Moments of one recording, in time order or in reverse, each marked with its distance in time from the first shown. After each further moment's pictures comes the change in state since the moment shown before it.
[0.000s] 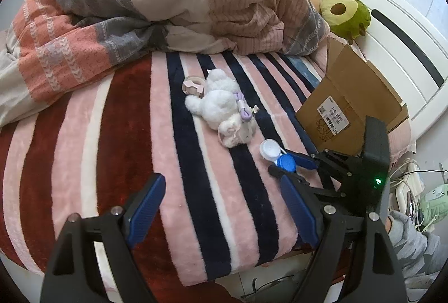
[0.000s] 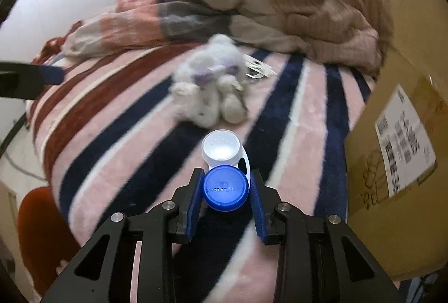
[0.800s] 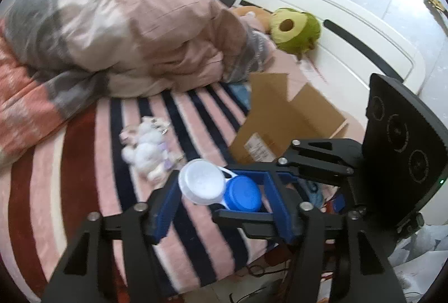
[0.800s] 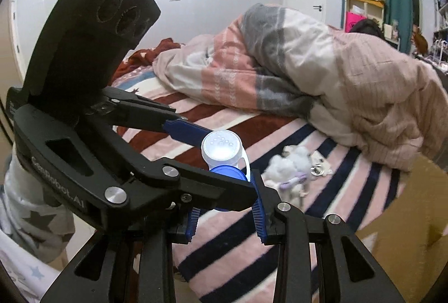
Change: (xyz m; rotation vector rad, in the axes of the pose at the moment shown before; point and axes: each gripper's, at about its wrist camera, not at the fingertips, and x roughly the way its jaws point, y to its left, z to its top) left arm -0.039 -0.076 0.045 0.105 -0.100 -0.193; right arm -0.112 0.032 0.078 -0.248 -0.138 0.317
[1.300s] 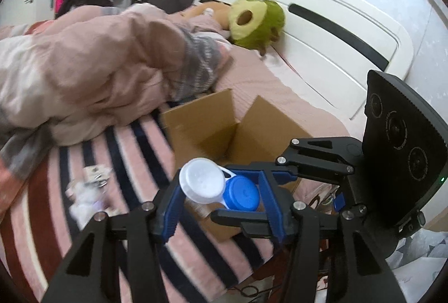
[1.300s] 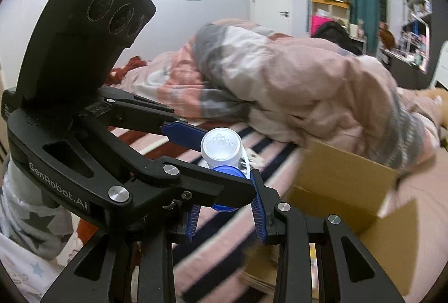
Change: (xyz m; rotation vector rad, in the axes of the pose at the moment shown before) left arm 0.071 -0.107 0.074 0.151 0.047 -0.061; right arm -0.091 -0.087 -0.019 0.084 -0.046 -0.130
